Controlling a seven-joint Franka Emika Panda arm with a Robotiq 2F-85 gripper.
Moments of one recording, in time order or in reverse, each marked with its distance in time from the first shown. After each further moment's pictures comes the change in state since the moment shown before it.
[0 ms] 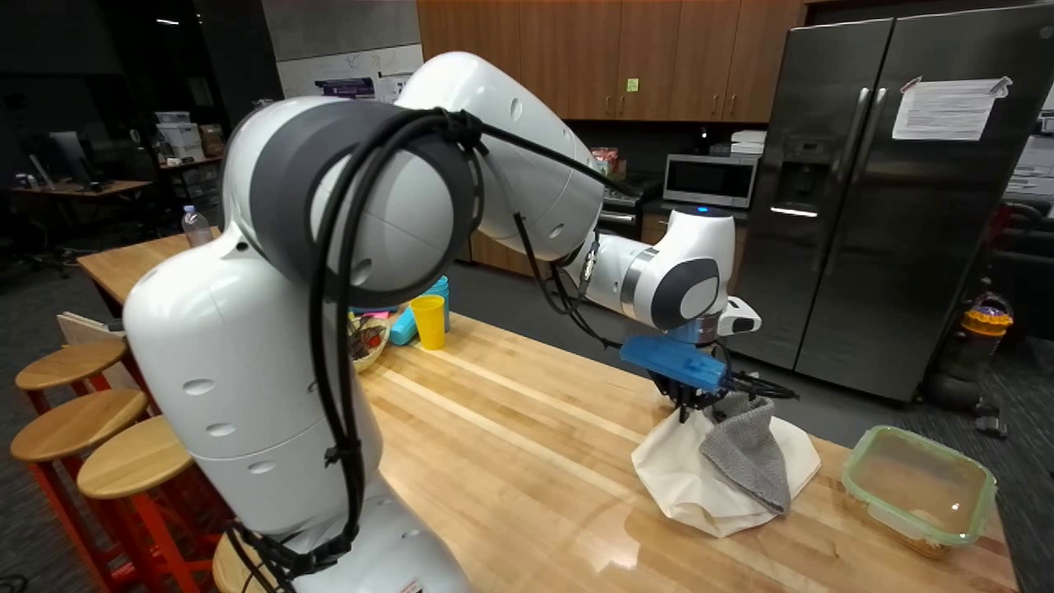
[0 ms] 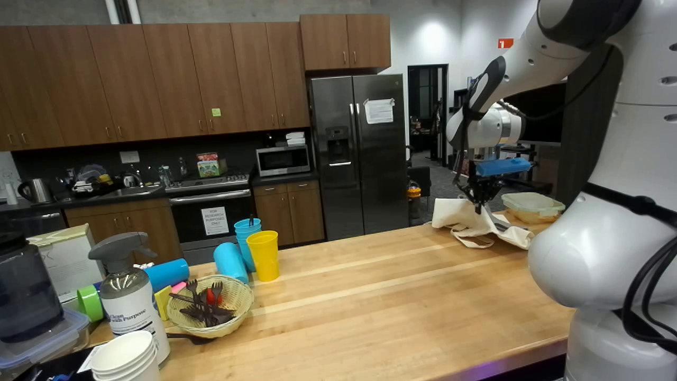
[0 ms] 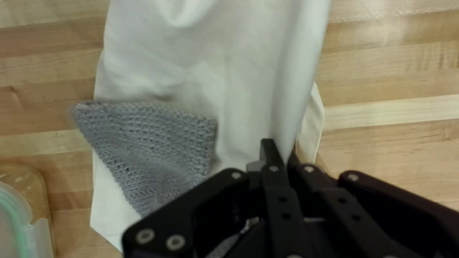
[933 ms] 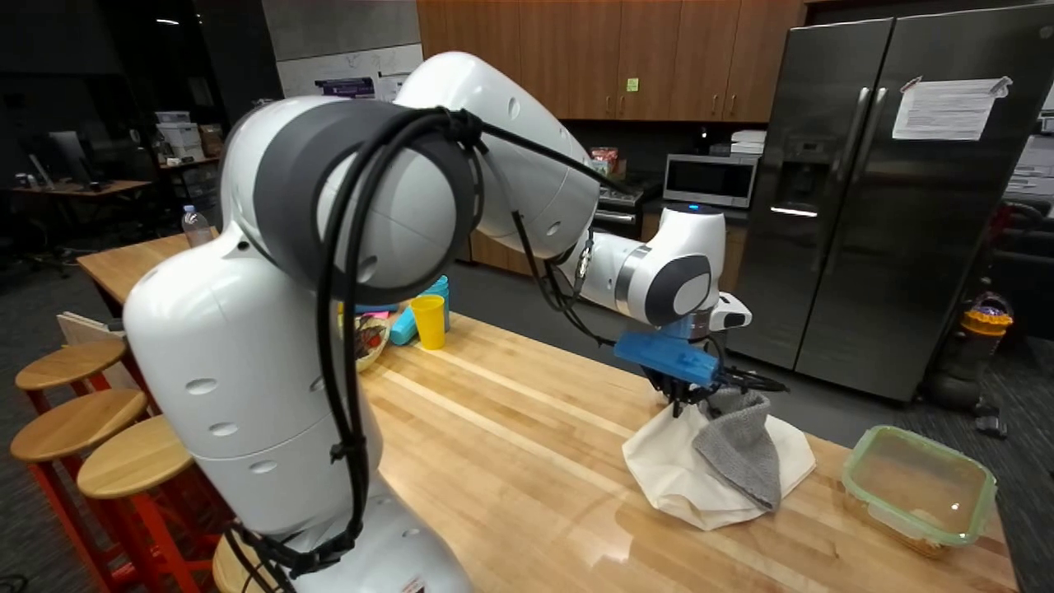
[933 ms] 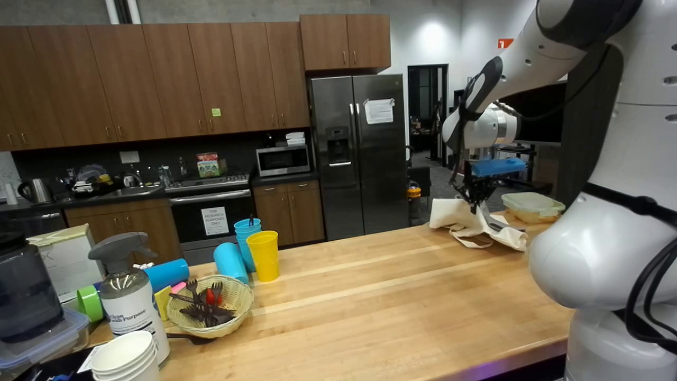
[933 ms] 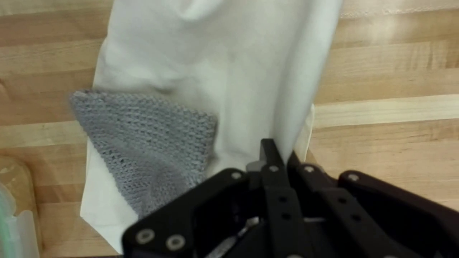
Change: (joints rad) arm 0.015 0.000 0.012 0.001 0.000 0.003 0.002
